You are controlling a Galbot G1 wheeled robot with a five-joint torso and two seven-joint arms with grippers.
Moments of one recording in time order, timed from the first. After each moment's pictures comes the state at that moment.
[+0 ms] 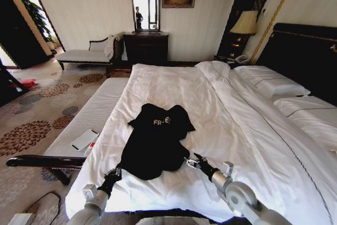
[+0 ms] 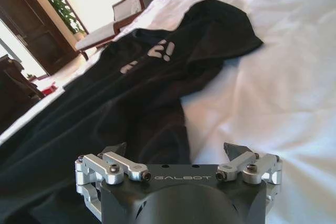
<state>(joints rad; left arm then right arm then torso) 1.82 -1.07 -0.50 -2.09 -0.66 0.04 -0.11 -1.49 0.84 0.27 1.97 0.99 -0.18 0.04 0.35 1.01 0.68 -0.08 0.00</state>
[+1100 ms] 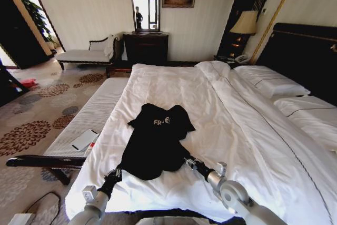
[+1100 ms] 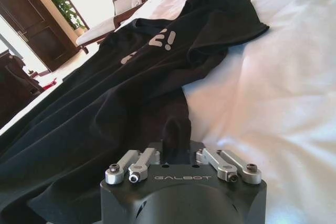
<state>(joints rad) 1.83 -1.07 -0.50 -2.09 -0.65 0.03 -0.10 -1.46 0.85 0.22 1.95 0.99 -0.18 0.05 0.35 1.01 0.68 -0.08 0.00</state>
